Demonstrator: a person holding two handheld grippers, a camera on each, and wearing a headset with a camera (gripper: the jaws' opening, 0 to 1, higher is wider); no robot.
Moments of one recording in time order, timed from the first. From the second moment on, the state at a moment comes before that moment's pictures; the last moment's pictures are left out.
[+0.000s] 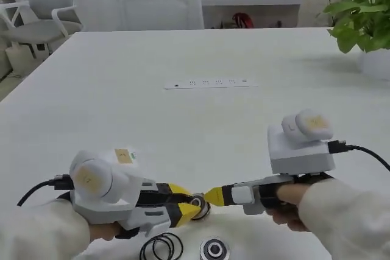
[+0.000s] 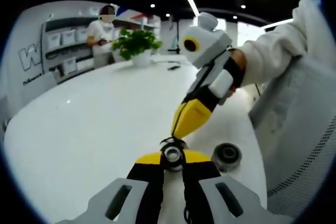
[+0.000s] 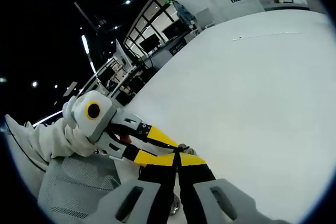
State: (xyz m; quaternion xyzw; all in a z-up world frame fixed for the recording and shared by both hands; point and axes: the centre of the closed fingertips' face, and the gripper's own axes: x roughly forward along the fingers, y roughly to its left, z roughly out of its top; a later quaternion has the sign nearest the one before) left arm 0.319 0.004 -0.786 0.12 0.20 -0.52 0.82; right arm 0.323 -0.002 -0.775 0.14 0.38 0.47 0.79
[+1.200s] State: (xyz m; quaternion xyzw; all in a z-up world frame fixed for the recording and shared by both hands) left arm 0.314 -0.002 -0.788 0.19 0.20 -0.50 0.82; right arm 0.326 -0.004 -0.779 0.10 0.37 0.47 0.80
